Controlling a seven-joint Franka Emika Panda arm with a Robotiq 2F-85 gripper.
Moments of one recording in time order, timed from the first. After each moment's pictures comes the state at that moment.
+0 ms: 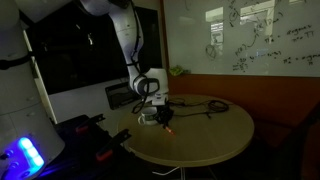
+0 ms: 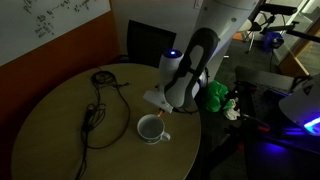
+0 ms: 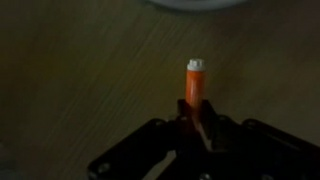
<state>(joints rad) 0.18 0.95 -0.06 -2.06 0.44 3.06 1.50</state>
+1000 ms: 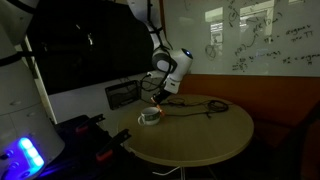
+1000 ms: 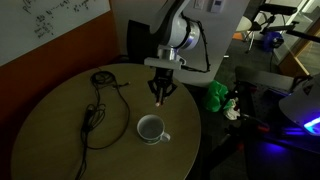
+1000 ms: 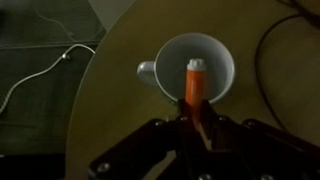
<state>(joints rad) -0.29 0.72 0.23 -2.03 0.79 2.42 0.79</state>
